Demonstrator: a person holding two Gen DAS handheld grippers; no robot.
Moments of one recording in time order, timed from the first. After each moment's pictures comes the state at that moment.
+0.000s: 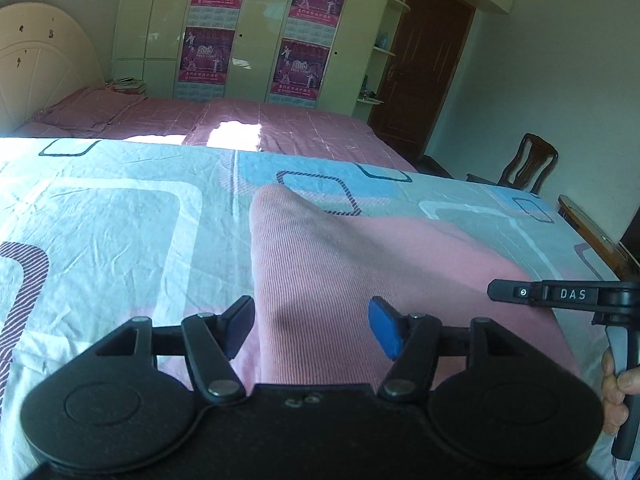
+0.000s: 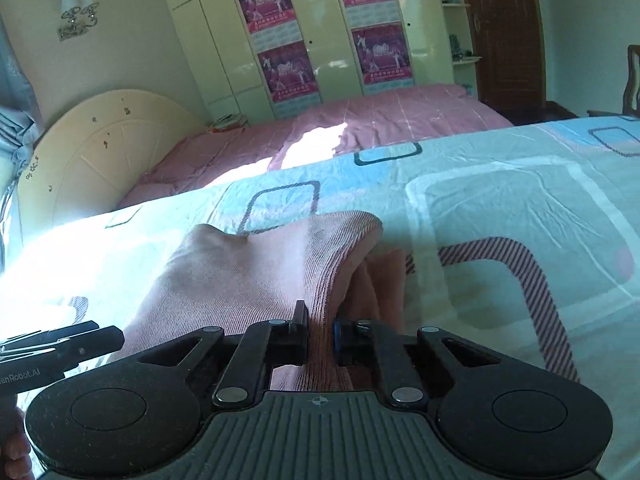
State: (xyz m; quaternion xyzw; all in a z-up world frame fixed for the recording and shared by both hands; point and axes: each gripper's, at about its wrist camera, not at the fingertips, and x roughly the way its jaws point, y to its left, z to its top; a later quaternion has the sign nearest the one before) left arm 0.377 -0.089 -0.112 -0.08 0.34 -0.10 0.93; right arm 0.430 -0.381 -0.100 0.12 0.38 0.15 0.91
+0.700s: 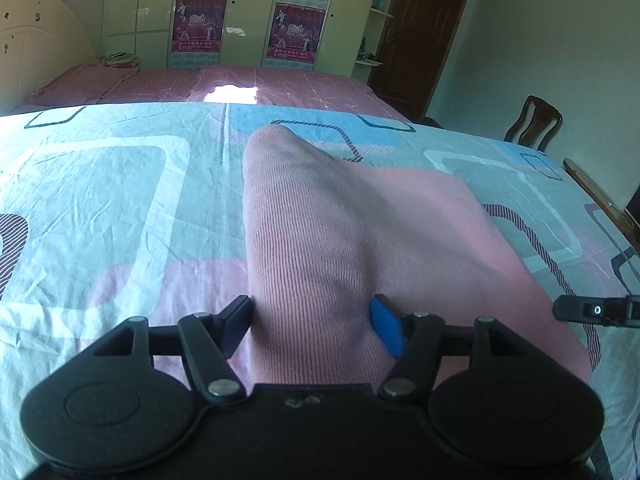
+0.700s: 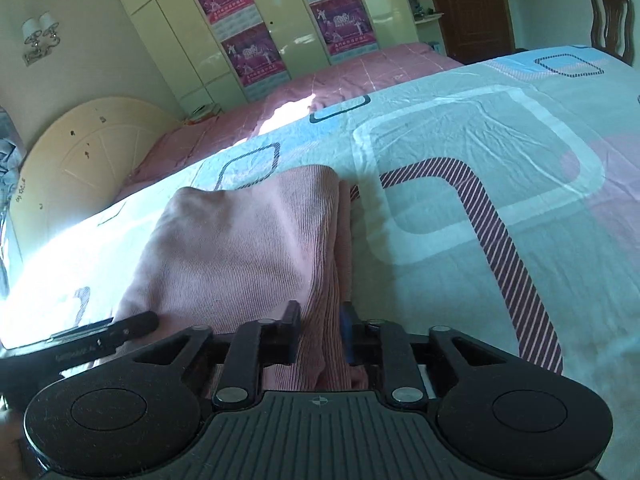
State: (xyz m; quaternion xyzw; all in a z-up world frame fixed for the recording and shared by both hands) left arm 0.380 -0.098 -0.138 -0.06 0.38 -0.10 0.92; right arm 0.370 -0.418 -0.098 0.18 0.40 0.12 0.89
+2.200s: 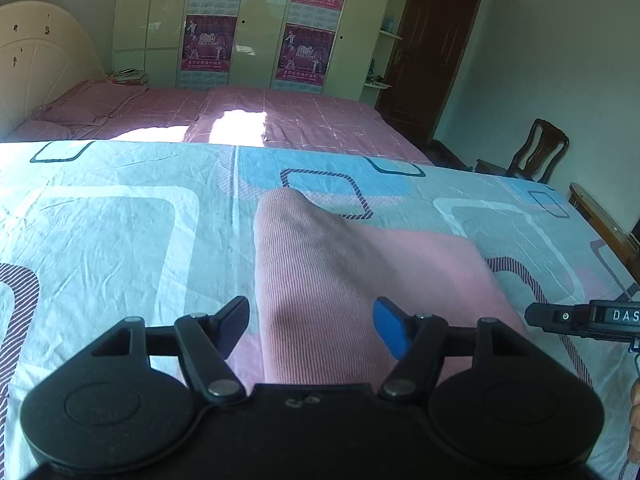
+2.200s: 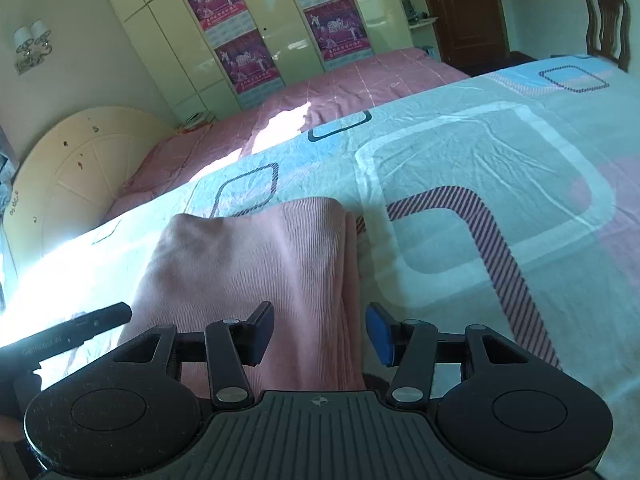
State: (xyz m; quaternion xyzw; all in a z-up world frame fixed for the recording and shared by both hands) left arm 0.418 -0.090 -0.106 -0.07 0.36 -0.08 0.93; right arm 0.435 -0.407 -0.089 0.20 0.40 0.11 0.89
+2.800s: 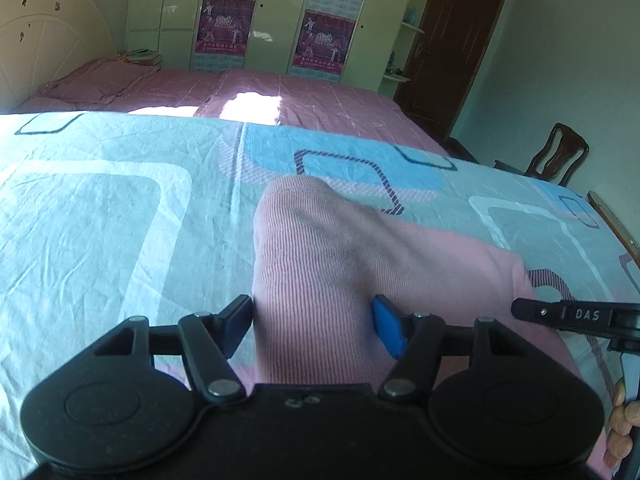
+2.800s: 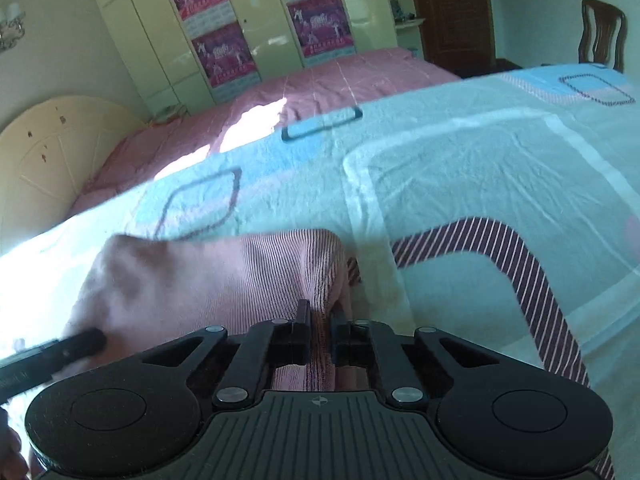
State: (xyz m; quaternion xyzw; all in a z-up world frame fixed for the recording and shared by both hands) left arm 0.463 -0.093 -0.153 -0.10 0.39 -0.06 0.92; right arm 0.497 -0.390 -0.135 0.14 0.40 0.07 0.90
